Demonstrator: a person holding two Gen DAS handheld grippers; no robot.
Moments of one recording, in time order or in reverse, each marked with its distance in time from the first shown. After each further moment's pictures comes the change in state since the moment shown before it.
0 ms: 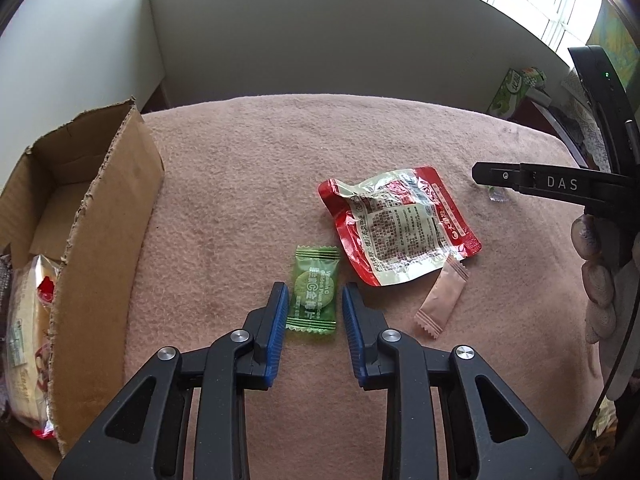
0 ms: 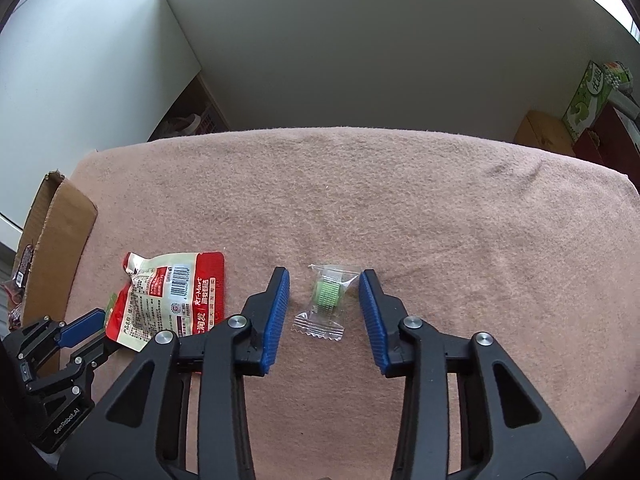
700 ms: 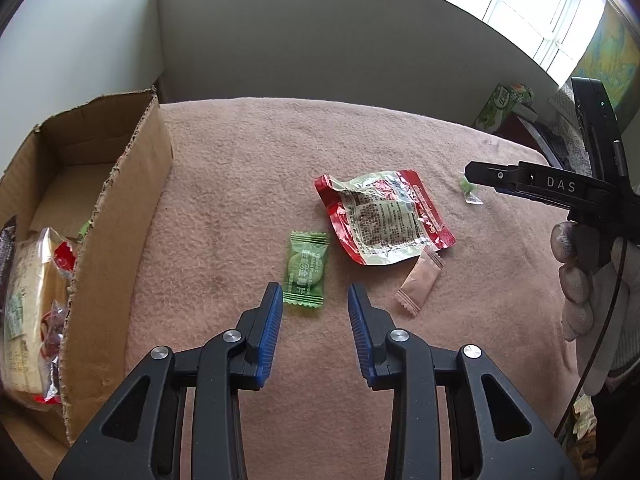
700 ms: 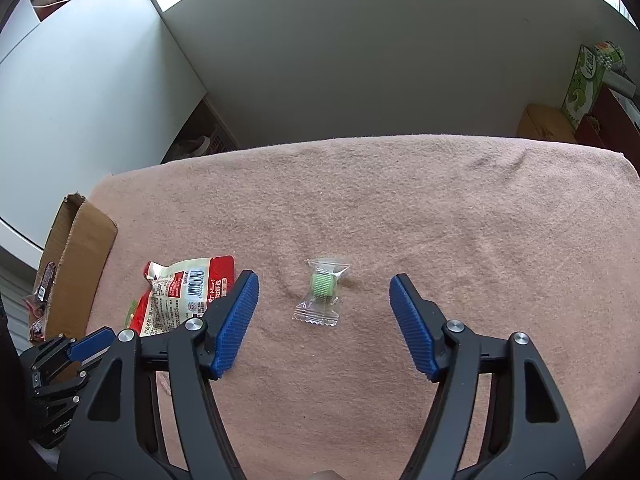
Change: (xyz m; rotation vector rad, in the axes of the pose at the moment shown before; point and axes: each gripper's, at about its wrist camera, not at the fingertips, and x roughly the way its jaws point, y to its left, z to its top) left arm -0.020 0.011 -0.013 -0.039 -0.012 -0.071; right arm -0.031 -0.036 -0.018 0.073 -0.054 0.075
